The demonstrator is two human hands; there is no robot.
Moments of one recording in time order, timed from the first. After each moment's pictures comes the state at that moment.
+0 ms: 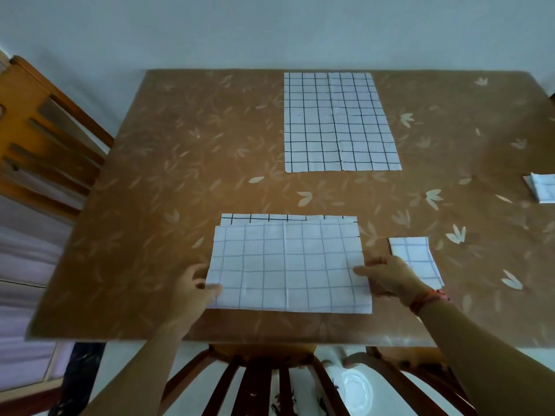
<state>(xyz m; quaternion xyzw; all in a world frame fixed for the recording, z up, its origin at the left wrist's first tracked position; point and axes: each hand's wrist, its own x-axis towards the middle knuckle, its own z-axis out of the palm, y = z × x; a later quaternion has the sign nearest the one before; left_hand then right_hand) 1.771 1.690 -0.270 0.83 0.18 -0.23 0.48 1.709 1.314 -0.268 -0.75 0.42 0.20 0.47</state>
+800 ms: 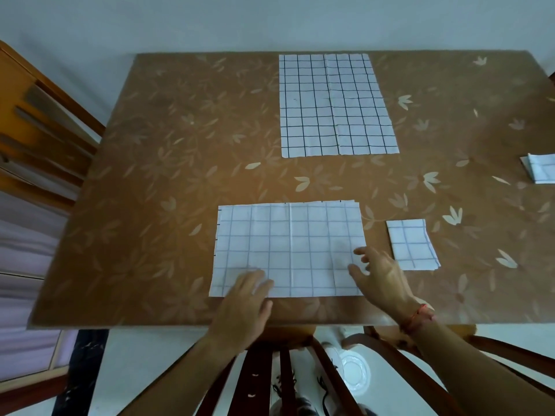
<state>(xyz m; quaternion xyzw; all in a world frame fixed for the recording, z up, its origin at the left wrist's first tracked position) 1.701 1.642 -0.290 0.92 -0.31 -0.06 0.21 1.664 1.353 -0.269 -0.93 0.23 0.08 0.28</state>
